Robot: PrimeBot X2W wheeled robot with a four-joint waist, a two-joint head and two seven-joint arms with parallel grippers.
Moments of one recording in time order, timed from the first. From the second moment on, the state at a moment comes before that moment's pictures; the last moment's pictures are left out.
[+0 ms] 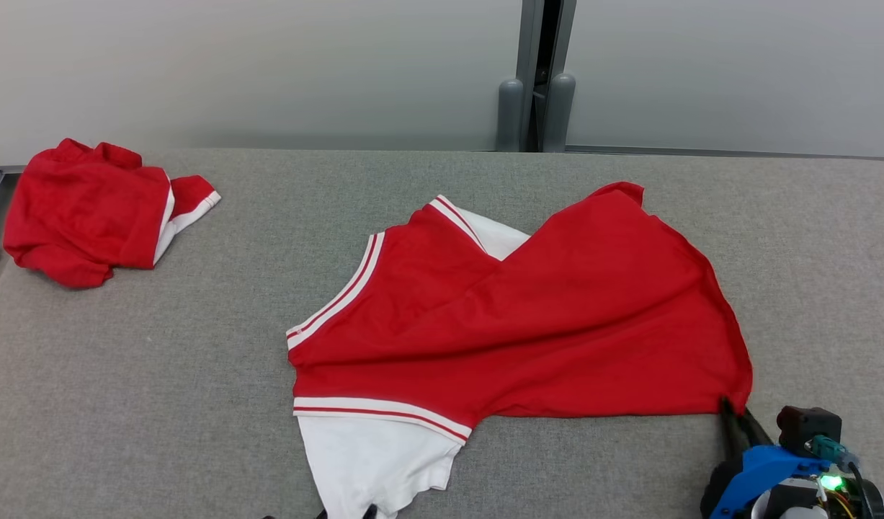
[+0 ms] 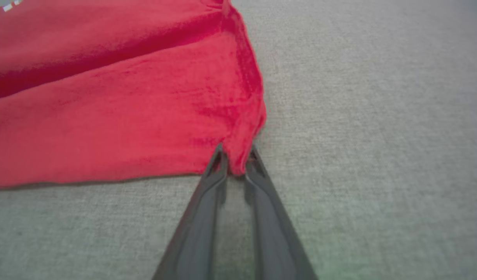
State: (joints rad) left arm -0.07 0.12 -0.48 0.58 -0.38 -0.13 -0.22; right arm -0.31 -0.13 -0.13 0.91 0.05 0.13 -0.26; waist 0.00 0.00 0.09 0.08
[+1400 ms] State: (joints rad) left arm -1.34 0.30 -0.29 0.60 -0.29 -0.12 -0.23; right arm -1.34 -0.19 0.12 0.79 0.25 0.13 -0.26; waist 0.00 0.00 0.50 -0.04
